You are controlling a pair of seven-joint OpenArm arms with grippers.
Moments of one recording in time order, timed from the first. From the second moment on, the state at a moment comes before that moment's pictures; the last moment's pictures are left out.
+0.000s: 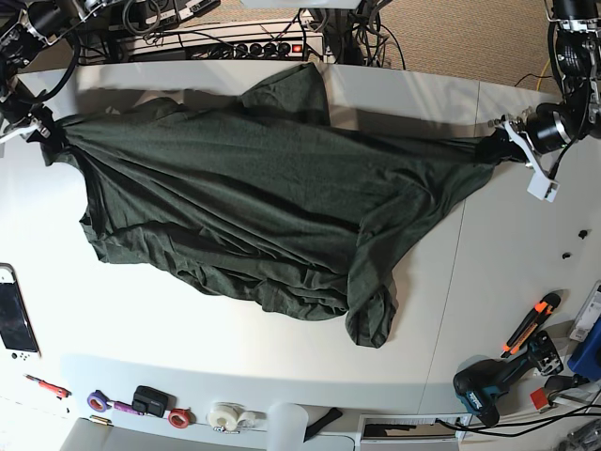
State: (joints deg) left arm 15.6 -27.6 -19.0 91.6 -61.4 -30.4 63.8; right arm -3.4 26.2 63.6 69.7 55.1 39.8 -76.3
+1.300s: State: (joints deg) left arm 15.2 -27.2 -18.9 91.6 -53.4 -30.6 57.4; right arm 3.0 22.7 47.3 70.5 20.6 19.2 -52.7
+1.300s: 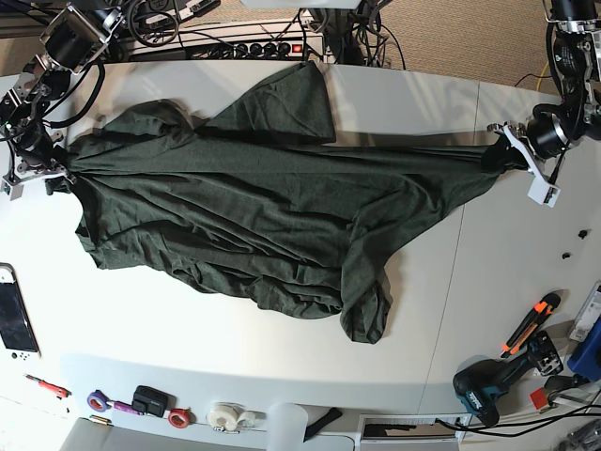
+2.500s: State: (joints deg) left arm 8.8 -20.1 -1.2 91.5 -69.0 -43.0 67.3; right arm 3.2 22.9 47.4 70.9 20.7 21.7 -54.9
